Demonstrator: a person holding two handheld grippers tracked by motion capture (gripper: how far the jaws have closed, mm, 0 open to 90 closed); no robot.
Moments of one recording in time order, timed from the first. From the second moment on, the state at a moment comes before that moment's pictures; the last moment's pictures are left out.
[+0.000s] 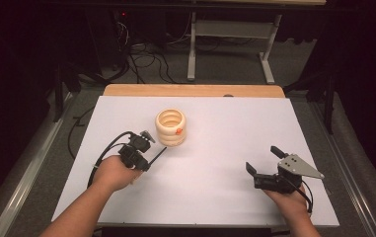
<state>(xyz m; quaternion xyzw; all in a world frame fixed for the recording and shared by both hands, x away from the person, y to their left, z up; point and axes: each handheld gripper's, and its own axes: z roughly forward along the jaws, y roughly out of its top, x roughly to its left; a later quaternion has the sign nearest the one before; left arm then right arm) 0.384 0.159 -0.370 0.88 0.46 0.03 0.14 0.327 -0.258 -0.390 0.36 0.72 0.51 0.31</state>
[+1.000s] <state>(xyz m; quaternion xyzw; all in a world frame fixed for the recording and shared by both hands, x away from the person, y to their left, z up) 0.377 0.134 -0.337 0.91 0.39 0.03 0.14 0.326 -0.257 -0.391 0.36 0.72 0.51 0.31</state>
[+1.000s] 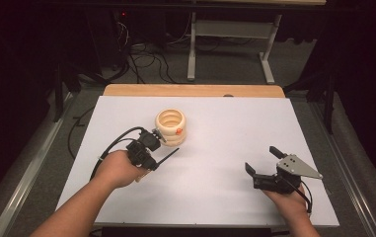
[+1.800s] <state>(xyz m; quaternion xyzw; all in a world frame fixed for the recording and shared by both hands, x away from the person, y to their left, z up) 0.385 0.118 -0.309 0.92 0.36 0.03 0.13 0.326 -0.256 -0.392 0.36 0.72 0.51 0.30</state>
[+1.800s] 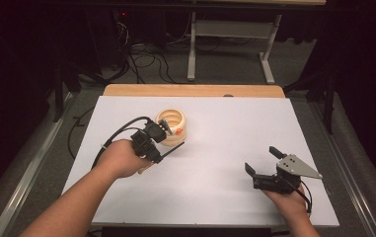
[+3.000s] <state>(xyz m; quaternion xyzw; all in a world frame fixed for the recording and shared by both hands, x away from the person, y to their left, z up) 0.380 0.082 -0.348 0.95 0.29 0.00 0.12 0.345 -0.190 -0.375 0.25 0.78 0.48 0.31</state>
